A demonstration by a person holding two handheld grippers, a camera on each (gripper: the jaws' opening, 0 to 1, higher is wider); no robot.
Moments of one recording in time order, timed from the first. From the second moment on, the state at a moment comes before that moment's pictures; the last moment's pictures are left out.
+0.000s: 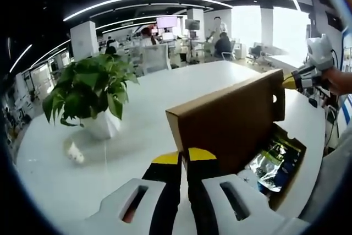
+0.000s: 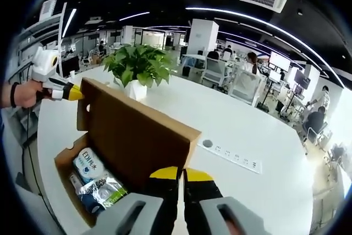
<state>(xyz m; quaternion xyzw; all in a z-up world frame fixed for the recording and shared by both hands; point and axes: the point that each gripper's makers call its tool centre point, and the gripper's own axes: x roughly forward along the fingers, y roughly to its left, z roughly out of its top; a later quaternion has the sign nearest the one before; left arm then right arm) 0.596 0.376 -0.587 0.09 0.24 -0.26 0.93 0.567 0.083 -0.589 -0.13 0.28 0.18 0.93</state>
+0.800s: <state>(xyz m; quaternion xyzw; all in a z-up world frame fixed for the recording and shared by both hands) 0.614 0.374 -0.594 0.09 0.25 -0.27 0.93 0.581 0.086 -0.594 -0.13 0.30 0.18 0.93</state>
